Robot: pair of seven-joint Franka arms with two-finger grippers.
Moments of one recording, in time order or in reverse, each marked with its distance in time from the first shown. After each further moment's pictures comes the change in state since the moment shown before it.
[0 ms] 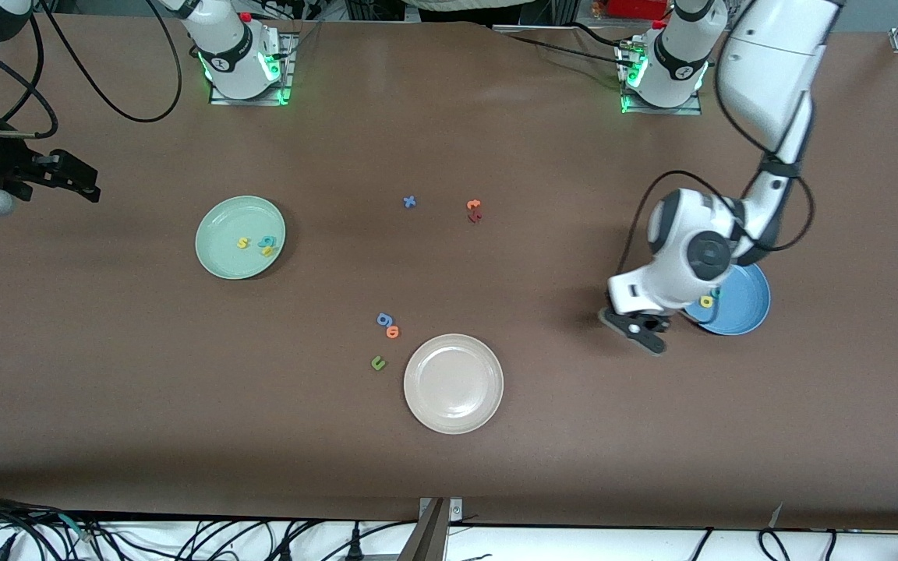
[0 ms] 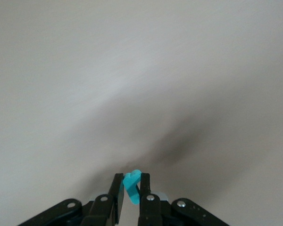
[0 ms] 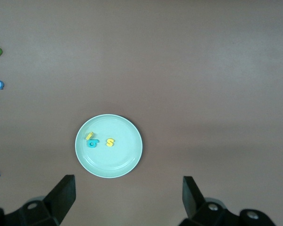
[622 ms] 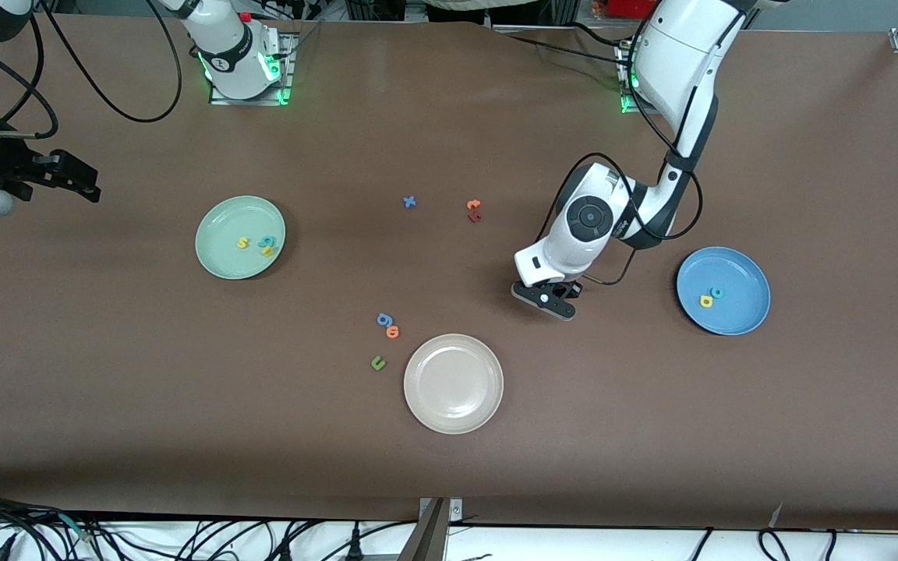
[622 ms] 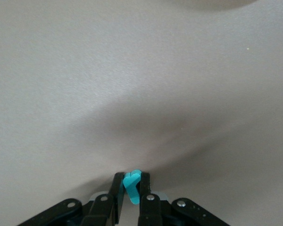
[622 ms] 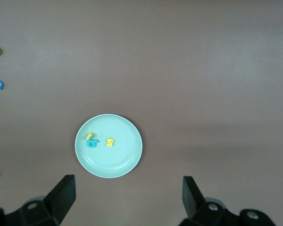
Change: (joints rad) left arm -0.301 0.065 -0.035 -0.009 0.033 0.108 -0.531; right arm 0.000 0.001 0.000 -0.001 0.000 0.004 0.000
